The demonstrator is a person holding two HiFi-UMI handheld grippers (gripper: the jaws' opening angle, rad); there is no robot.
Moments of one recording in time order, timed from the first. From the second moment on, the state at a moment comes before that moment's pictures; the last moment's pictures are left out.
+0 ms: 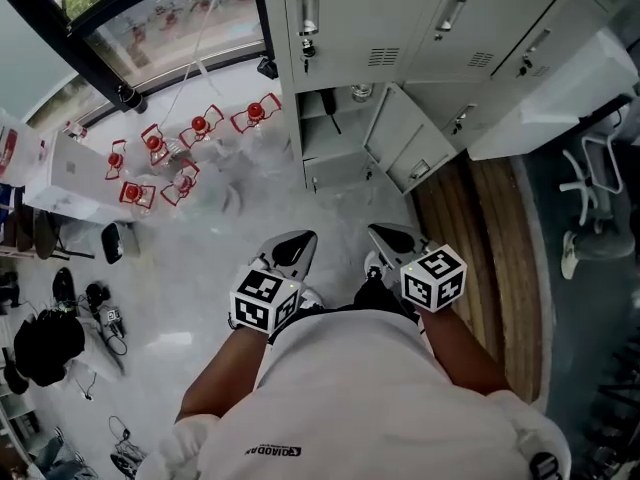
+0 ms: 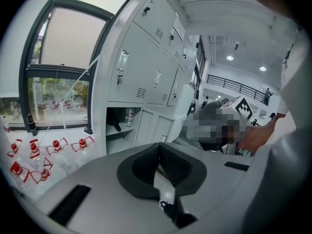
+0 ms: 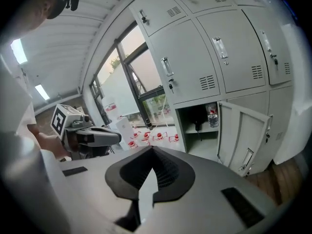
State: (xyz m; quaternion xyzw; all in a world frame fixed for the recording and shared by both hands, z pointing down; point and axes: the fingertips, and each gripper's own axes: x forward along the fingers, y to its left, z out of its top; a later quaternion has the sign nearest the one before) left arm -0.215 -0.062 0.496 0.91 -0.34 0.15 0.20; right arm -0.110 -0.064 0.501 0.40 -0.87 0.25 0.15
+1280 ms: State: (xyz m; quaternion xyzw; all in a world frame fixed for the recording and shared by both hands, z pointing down) left arm -0.131 -0.080 0.473 0.88 -0.41 0.14 0.18; right arm -0.017 -0.088 0.496 0.36 -0.89 0.23 0.17
